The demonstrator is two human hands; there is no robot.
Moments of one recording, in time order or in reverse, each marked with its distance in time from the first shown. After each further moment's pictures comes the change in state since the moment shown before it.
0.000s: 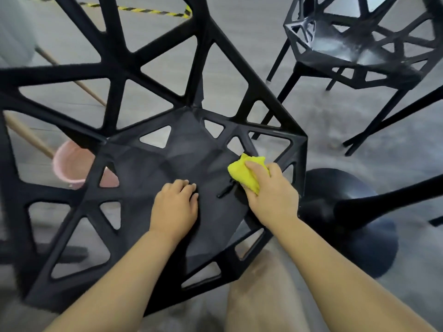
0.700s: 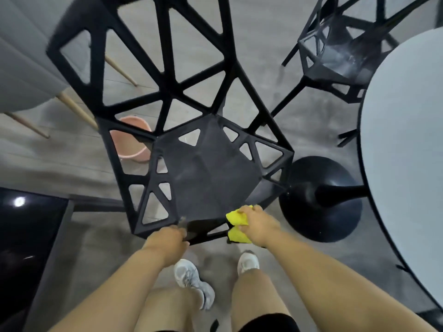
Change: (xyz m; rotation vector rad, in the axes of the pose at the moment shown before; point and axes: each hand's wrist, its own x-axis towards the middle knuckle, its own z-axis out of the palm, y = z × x) left_hand -0.100 0.007 -0.198 0.116 -0.987 -0.172; right_hand -0.046 -0.085 -0.141 -0.024 -1.048 0.154
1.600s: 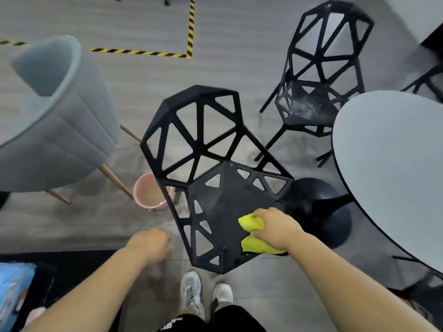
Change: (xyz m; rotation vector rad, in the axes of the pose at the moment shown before) left_hand -0.129 -0.166 -0.166 0.295 0.119 0.111; right_hand -0.147 -0.184 -0.092 -0.001 0.218 0.125
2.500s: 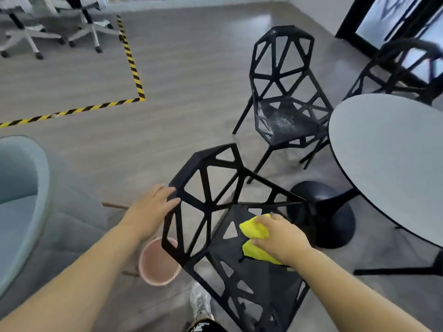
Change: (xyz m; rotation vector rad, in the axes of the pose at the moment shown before) left_hand 0.147 -0.150 -0.258 0.441 0.651 0.532; right_hand 0.089 -0.130 -0.096 0.302 0.270 0.254
